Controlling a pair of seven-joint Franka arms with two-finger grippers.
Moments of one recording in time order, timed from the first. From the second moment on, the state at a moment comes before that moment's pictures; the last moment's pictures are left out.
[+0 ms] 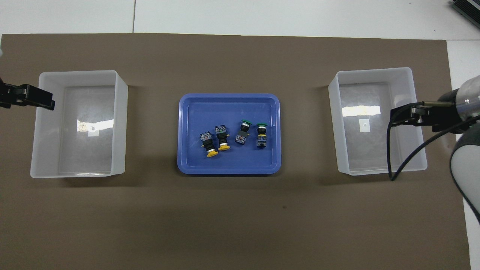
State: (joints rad) left arm 0.12 0.09 -0.15 -1.50 0.03 1.62 0.08; right arm 0.00 -0.03 0.06 -1.67 -0.02 1.67 0.20
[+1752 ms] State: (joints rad) left arm -0.30 0.10 -0.16 -2.11 -0.02 2.45 -0.65; right arm 0.43 0.30 0.06 -1.79 -0.07 2.22 0.75
